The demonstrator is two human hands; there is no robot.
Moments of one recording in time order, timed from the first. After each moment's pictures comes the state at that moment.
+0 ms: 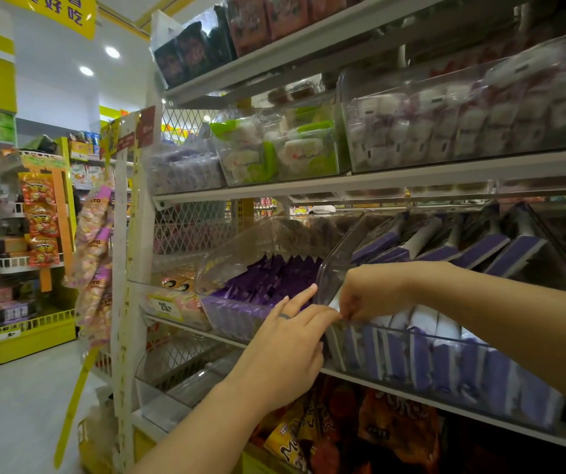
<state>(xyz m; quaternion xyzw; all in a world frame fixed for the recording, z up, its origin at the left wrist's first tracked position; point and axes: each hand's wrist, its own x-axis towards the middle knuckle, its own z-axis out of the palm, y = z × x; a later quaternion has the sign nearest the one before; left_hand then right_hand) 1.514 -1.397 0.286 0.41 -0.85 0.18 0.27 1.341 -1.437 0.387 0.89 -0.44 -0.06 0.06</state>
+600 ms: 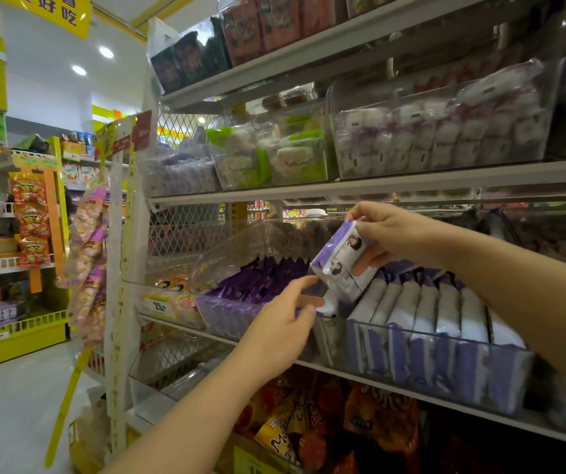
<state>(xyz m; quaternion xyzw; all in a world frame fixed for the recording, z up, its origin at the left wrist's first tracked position) 1.501 -1.385 0.309 0.43 -0.76 -0.15 0.46 1.310 -1.399 0.429 0.77 -0.42 0.38 -0.28</state>
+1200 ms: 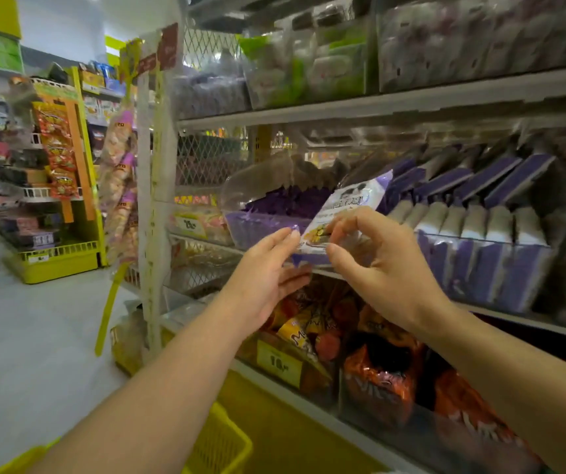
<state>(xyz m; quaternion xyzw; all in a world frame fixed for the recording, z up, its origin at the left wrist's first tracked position) 1.535 -1.338 0.257 0.32 -0.52 -0.50 0.61 1.368 -1.316 0.286 0.81 -0.26 0.52 -0.01</state>
